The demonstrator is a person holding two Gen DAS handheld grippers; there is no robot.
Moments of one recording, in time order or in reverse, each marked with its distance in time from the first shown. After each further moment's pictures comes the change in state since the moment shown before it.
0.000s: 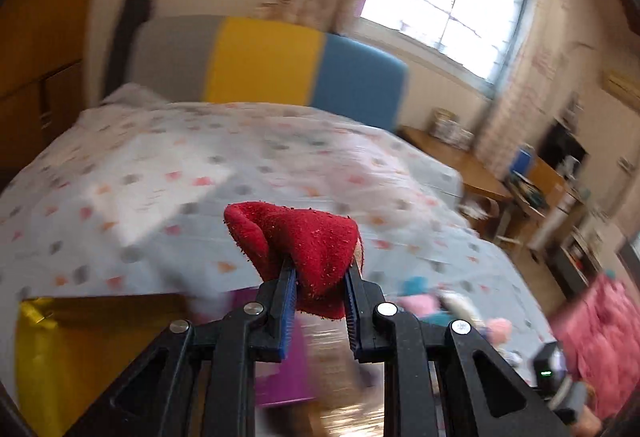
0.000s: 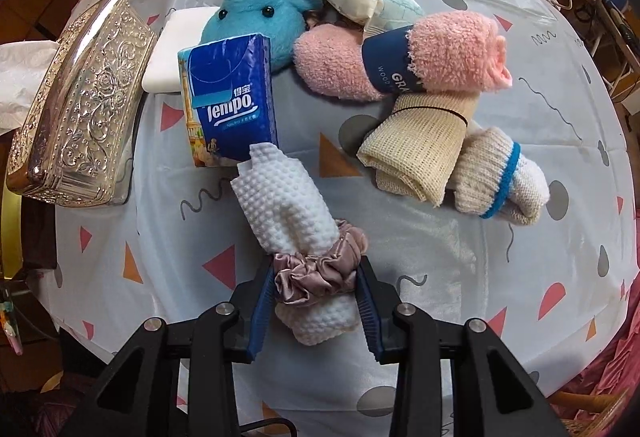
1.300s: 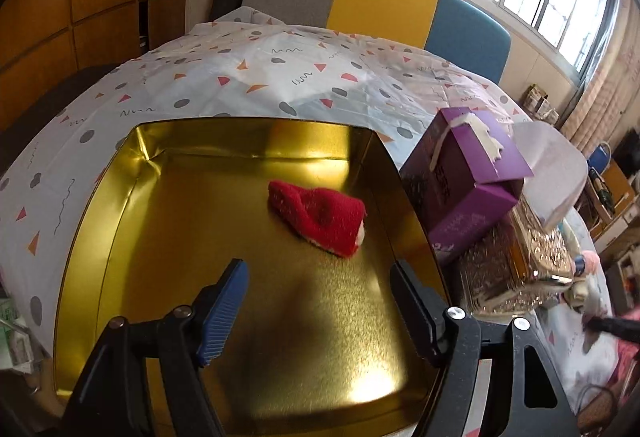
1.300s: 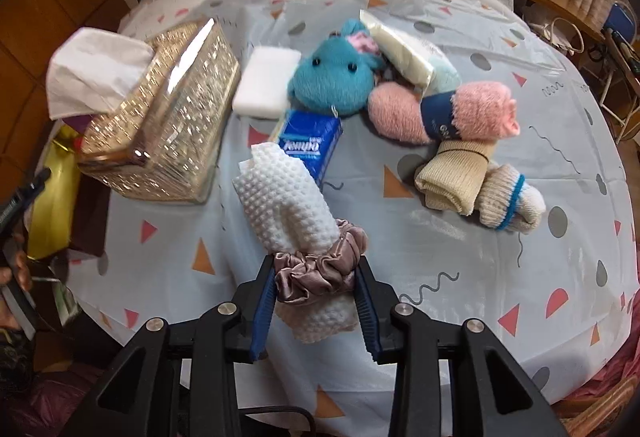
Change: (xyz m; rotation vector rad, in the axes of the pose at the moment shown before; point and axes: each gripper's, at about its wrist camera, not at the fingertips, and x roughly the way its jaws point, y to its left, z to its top) left arm -0.043 0.101 -0.152 -0.125 0.149 0.249; right arm -0.066 0.044 -0.044 -0.062 -0.202 0.082
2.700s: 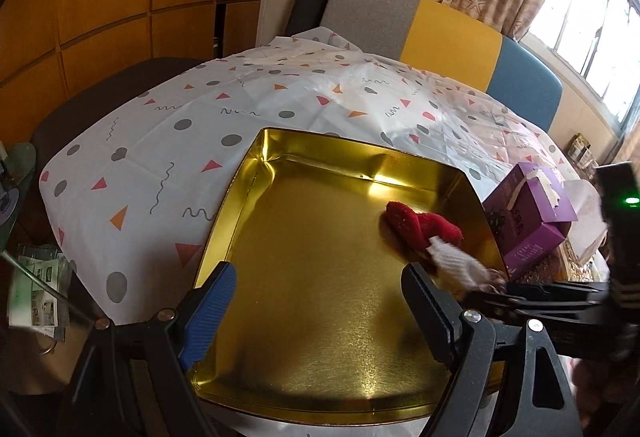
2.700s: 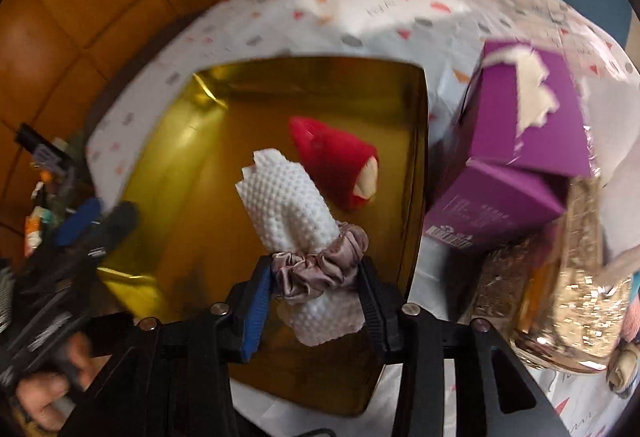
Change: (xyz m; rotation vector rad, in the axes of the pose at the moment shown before) left arm -0.048 0.082 -0.012 -0.147 -0.086 0.143; right arm 0.093 0.315 0.064 -0.431 0.066 0.171
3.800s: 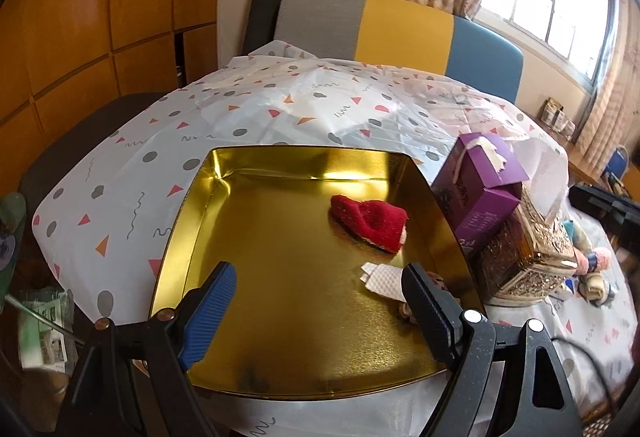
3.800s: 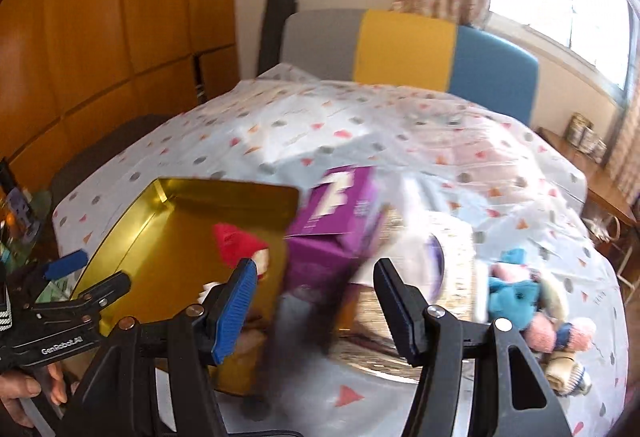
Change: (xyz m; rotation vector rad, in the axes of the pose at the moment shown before) left arm -0.026 -0.054 -0.013 0.169 -0.037 -0.037; right arm -0.136 -0.051 -0.059 0.027 -0.503 -0.256
